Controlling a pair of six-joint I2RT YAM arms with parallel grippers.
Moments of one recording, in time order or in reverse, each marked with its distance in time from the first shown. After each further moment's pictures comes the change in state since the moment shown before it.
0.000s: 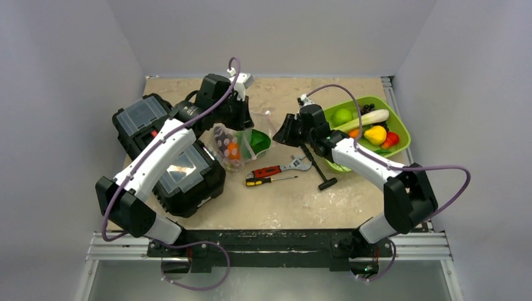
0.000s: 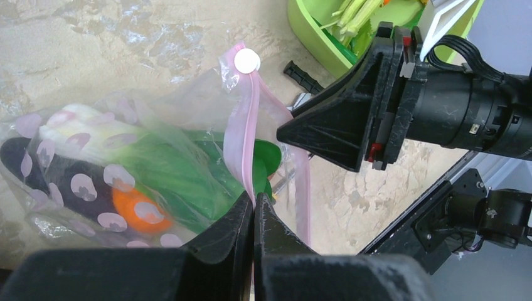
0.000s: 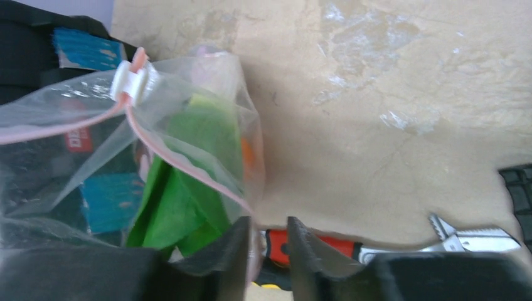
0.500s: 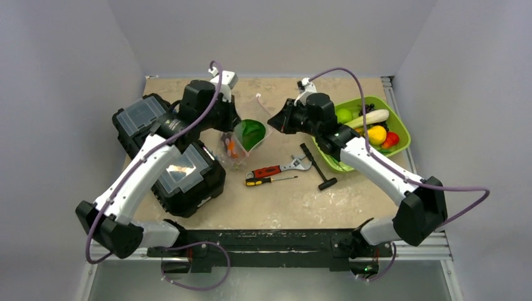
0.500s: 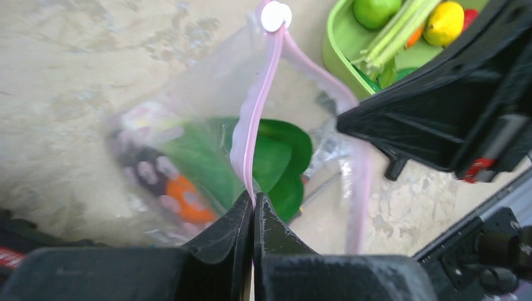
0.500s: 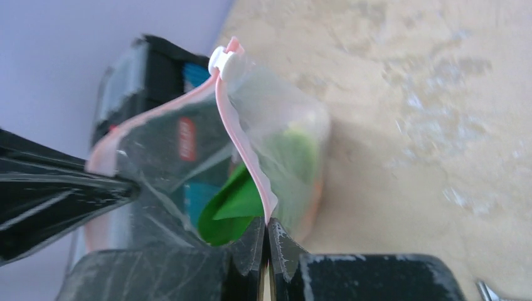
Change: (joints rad) left arm 0.000 -0.127 -0.062 0.023 -0.120 0.007; right arm 0.026 -0.079 0.080 0.052 -0.053 -0.066
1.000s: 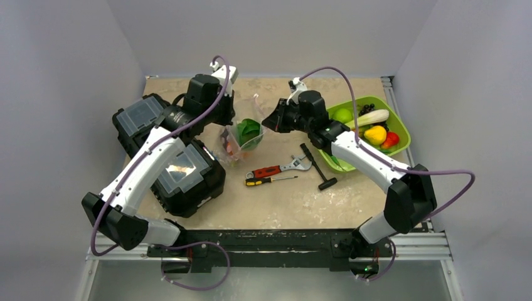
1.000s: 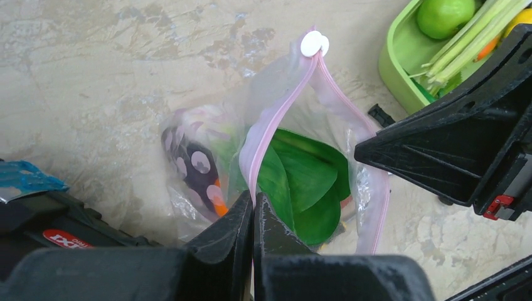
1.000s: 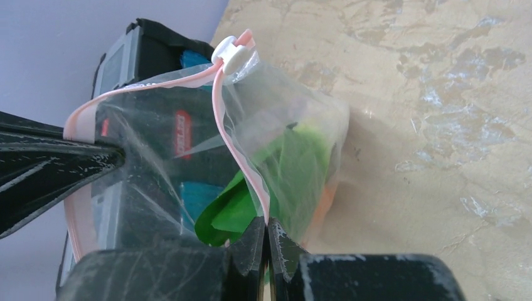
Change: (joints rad) left arm 0.001 0.016 0.051 -0.021 -0.182 0.065; right arm 0.007 0.078 0.079 0.027 -0.053 -0.007
